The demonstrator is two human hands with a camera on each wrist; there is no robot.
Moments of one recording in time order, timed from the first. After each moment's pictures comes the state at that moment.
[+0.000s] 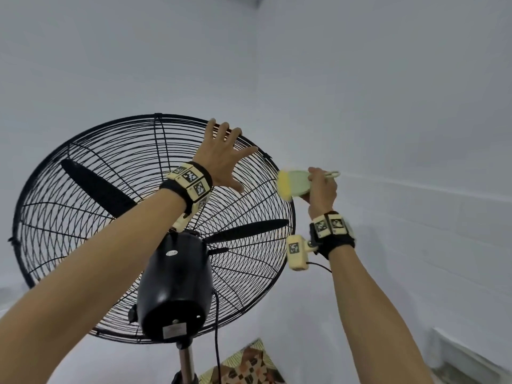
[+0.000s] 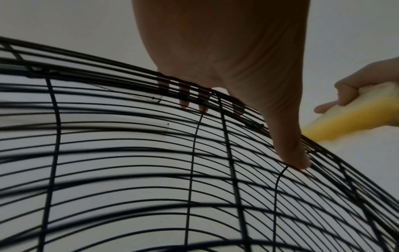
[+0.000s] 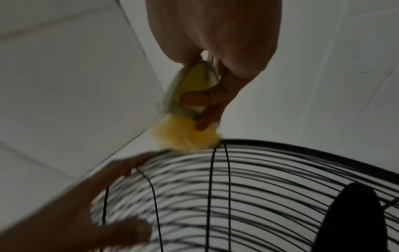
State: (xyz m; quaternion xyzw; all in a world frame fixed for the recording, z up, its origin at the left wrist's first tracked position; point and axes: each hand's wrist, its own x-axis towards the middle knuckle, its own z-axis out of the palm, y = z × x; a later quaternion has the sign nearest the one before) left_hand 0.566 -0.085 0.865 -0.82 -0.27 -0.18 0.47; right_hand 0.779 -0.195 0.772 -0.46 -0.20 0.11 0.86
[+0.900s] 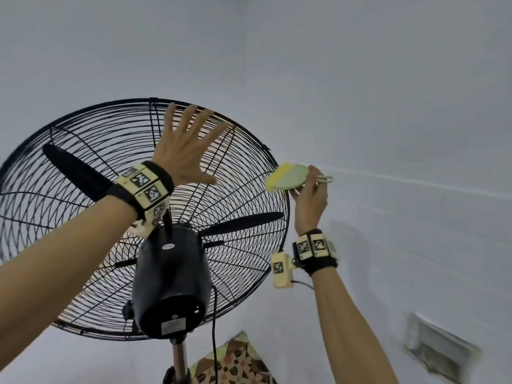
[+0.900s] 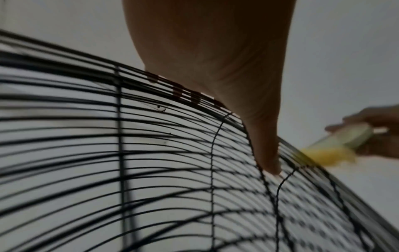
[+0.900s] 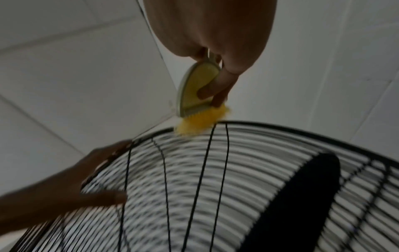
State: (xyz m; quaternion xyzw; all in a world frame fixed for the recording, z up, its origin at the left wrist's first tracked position) left_hand 0.503 -0.060 0.848 -0.81 -0.31 -0.25 0.43; right_hand 0.726 -0.208 0.733 -0.39 -0.24 0.02 0.89
